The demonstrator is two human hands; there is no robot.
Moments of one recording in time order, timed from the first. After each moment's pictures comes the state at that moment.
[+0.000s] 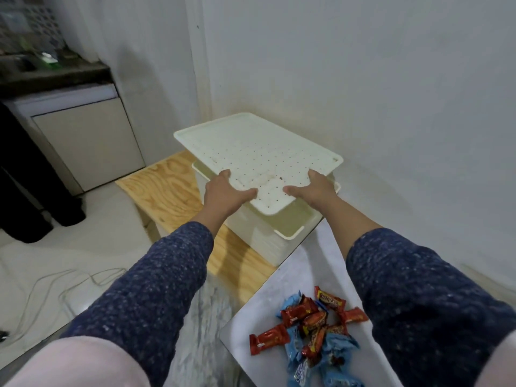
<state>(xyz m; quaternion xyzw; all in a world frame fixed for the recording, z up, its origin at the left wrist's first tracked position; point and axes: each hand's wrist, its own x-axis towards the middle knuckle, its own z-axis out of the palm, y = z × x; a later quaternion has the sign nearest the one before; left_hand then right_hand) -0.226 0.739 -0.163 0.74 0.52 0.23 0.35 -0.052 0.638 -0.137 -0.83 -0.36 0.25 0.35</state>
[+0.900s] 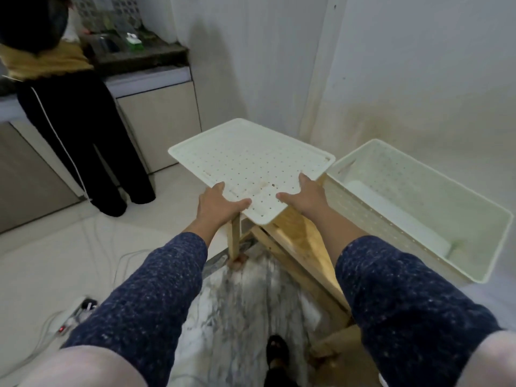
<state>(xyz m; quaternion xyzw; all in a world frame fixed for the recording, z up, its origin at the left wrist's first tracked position) -0.519 0.949 -0.208 0.69 0.59 0.20 0.38 -0.322 0.892 -0.200 -0.81 -0.45 0.28 0.26</state>
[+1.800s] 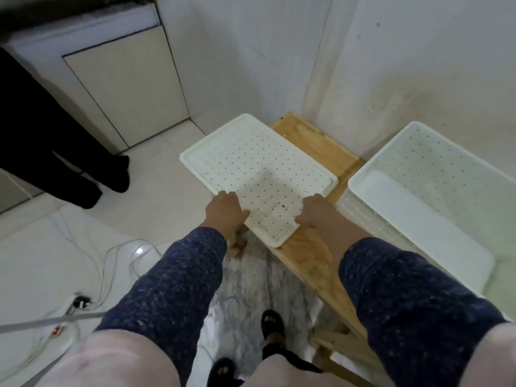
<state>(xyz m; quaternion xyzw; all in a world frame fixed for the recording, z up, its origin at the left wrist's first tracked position) -0.427 1.083 -0.299 0.80 0.55 -0.09 0.21 -0.247 1.005 -0.295 -0.83 -0.48 0.27 -0.11</state>
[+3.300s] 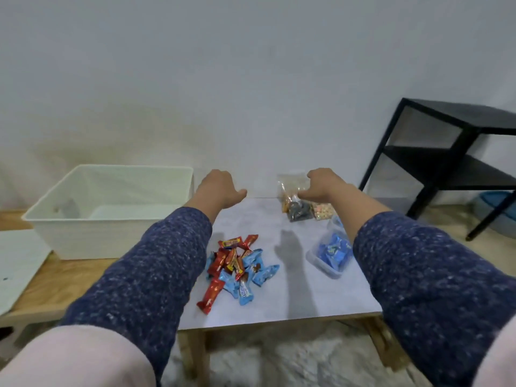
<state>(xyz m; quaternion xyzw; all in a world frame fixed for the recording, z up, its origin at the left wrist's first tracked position) -0.186 0.556 -0.104 0.99 0.07 0.03 0.09 -0.157 0.335 -0.066 -0.99 -0.08 0.06 0.04</state>
